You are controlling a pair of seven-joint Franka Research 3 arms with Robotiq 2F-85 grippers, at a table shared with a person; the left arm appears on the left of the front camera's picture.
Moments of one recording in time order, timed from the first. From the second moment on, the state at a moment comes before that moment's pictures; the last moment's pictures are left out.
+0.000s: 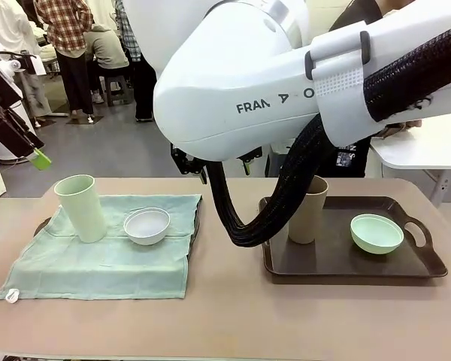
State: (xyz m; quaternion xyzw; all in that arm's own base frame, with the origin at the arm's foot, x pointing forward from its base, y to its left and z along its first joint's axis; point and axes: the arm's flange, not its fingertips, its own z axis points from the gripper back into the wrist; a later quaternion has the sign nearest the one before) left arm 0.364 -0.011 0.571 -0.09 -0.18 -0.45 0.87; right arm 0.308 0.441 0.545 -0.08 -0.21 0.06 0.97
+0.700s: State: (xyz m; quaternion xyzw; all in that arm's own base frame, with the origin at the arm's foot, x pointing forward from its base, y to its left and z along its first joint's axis) left arm 0.343 -0.077 0.559 0.10 -0.12 -0.30 0.94; right arm 0.301 0.308 0.542 0.03 -0.12 -0.04 0.99
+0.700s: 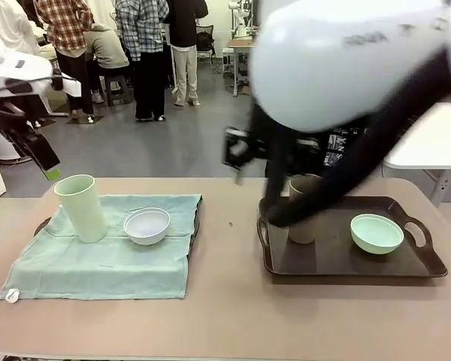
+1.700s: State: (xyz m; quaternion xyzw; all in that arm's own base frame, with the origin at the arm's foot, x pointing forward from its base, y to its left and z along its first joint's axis) left arm 0.379 0.032 0.545 -0.25 -0.23 -0.31 0.89; right arm 0.327 0.144 0.566 0.40 -0.13 -0.03 0.91
